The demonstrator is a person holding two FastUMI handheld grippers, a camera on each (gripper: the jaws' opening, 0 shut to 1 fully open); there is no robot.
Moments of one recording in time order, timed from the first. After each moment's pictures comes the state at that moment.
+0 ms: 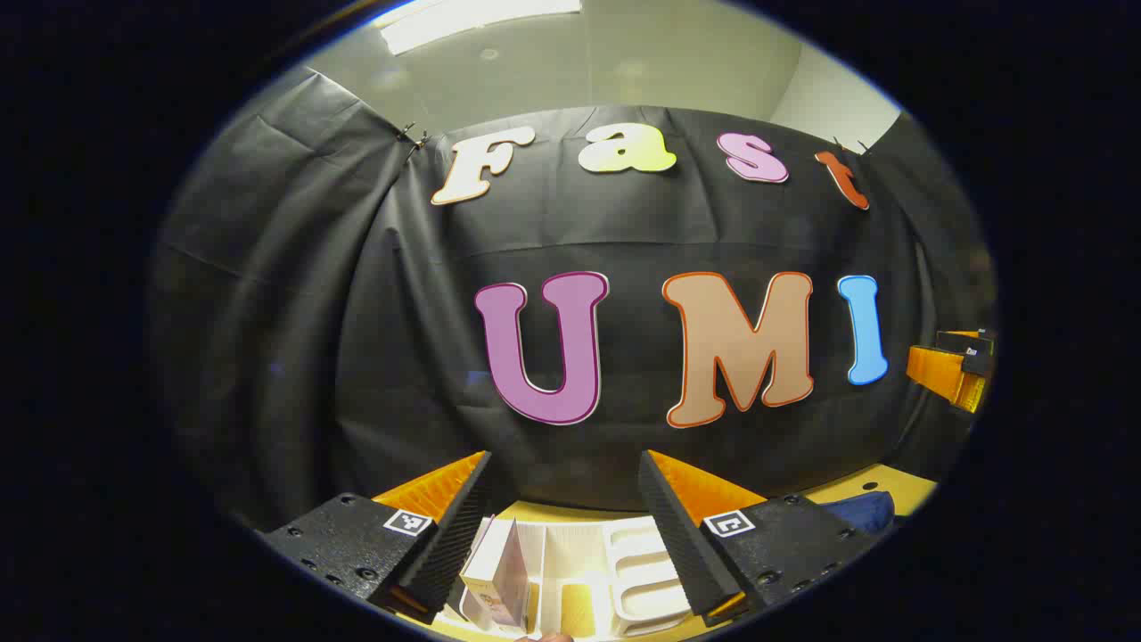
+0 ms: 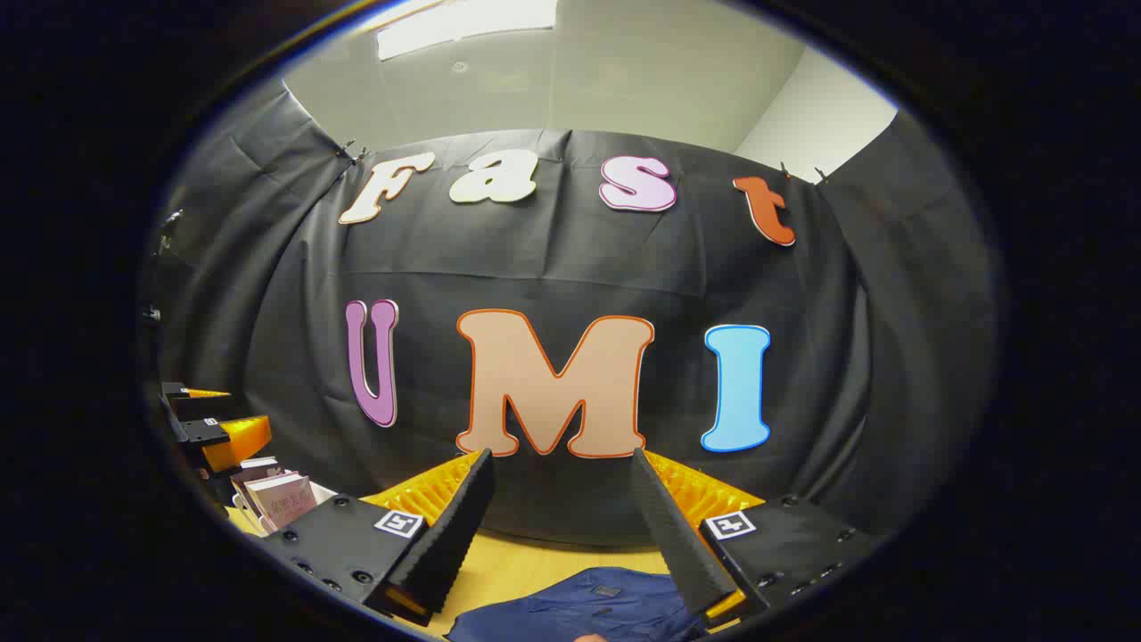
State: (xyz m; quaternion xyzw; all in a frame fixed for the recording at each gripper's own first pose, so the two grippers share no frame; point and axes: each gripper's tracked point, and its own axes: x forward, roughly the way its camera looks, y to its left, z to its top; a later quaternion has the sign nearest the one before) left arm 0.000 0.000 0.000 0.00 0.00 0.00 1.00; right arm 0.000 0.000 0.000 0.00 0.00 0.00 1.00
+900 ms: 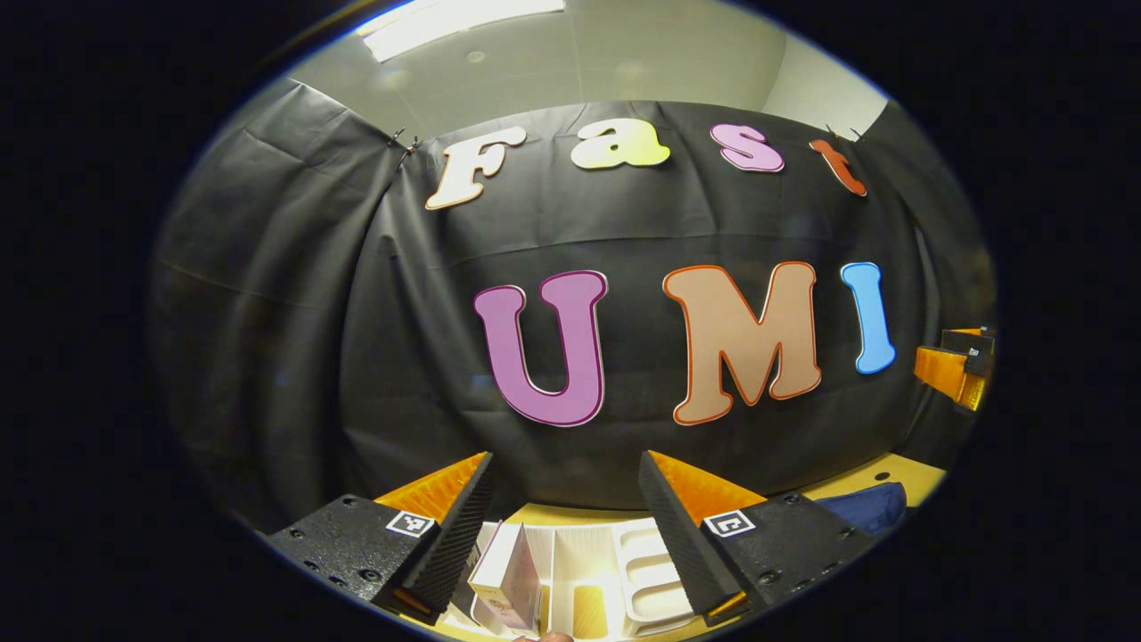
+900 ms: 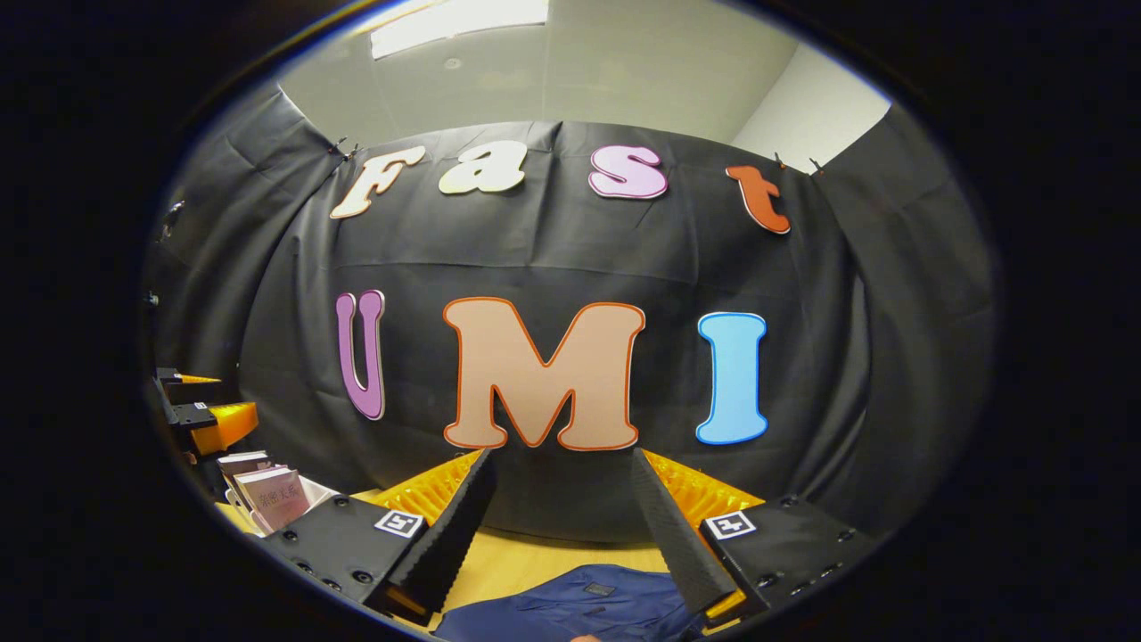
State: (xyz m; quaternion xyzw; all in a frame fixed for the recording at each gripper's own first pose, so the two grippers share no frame) left arm 0.009 -0.001 0.008 0.02 0.00 0.00 1.00; right arm 0.007 -0.010 -0.013 0.00 0.02 0.00 1.00
